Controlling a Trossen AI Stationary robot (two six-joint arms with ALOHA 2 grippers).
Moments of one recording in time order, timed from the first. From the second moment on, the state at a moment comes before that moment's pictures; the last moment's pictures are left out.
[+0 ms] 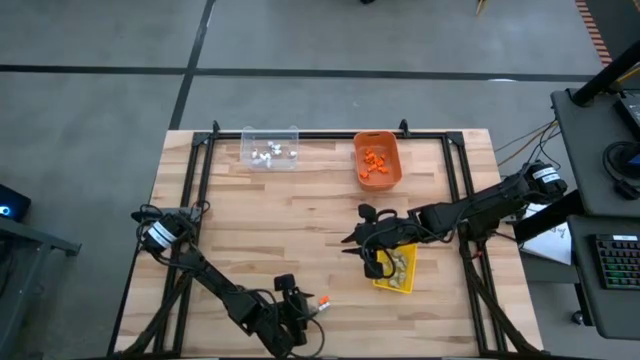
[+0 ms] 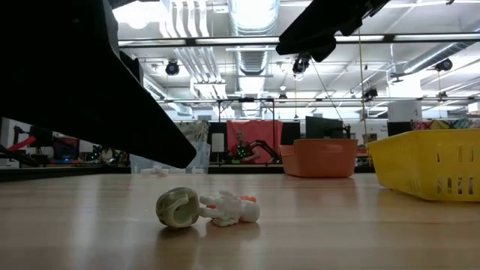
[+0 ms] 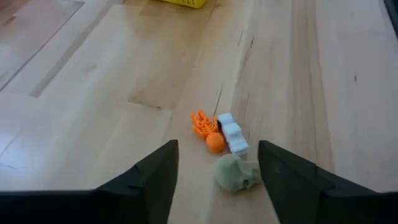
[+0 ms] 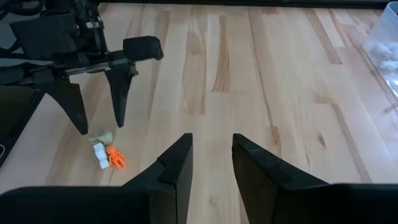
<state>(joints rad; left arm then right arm) -0.74 2.04 1.21 -0.12 -0.74 -0.74 0.27 1.43 0.93 -0.07 0.15 0.13</state>
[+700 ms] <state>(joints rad) -0.74 2.08 1.12 0.07 -0.75 -0.82 0.27 1.43 0.93 -0.07 0.15 0.13</state>
